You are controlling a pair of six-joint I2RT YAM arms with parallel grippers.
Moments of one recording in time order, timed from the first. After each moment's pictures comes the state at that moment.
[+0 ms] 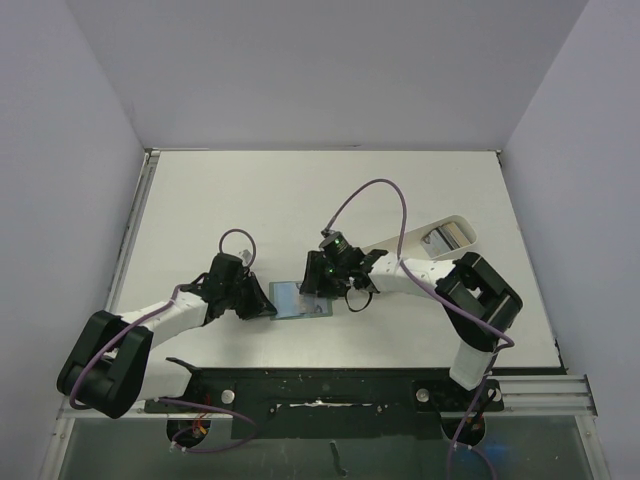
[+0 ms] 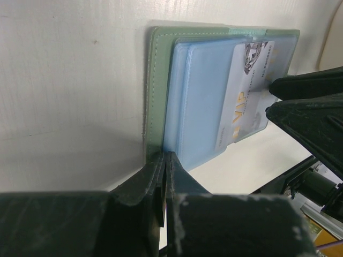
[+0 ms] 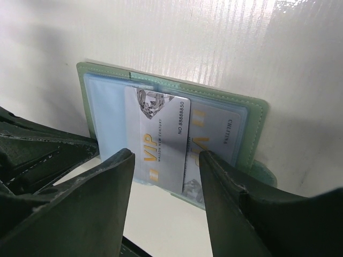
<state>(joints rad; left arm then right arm) -0.42 1.29 0.43 -0.09 0.33 -0.81 0.82 1.75 0.99 -0.16 -0.11 0.82</state>
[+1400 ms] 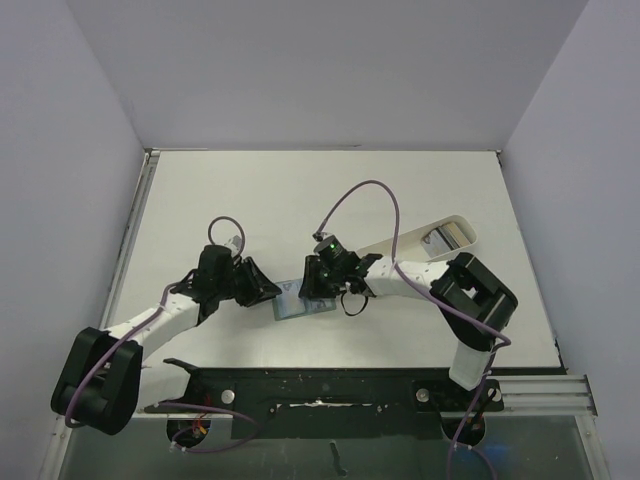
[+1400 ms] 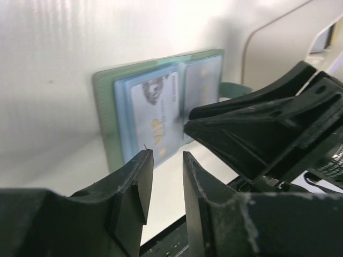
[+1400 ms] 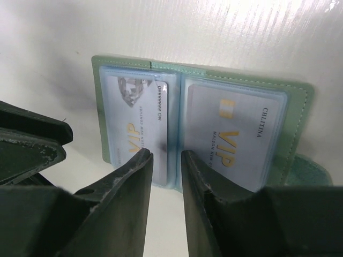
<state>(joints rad) -0.35 1.20 0.45 -0.04 0.39 -0.89 0.86 1.77 0.98 -0.10 -0.12 0.77</state>
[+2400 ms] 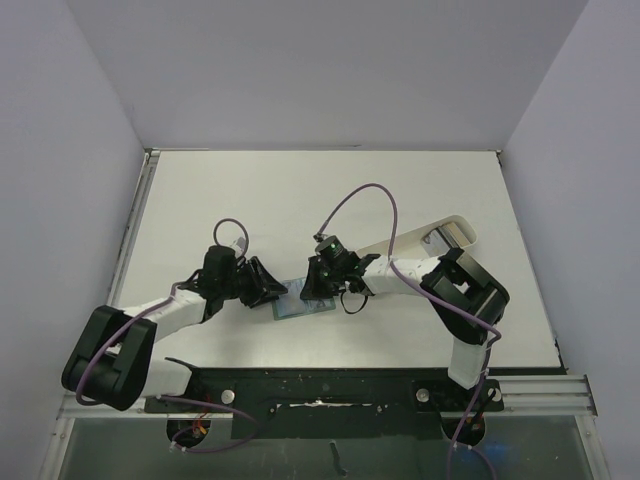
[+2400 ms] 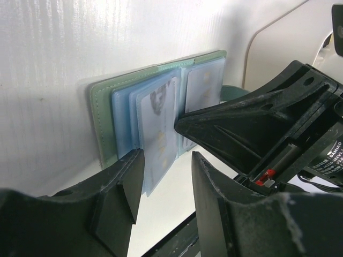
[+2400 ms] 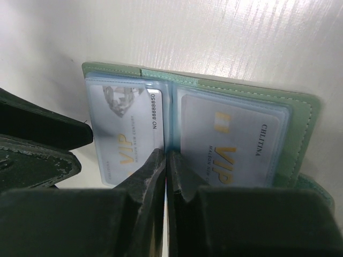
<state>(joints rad) -0.35 1.32 0.43 0.14 0.45 -0.94 0.83 1.83 0.98 -0.03 -0.18 0.80</state>
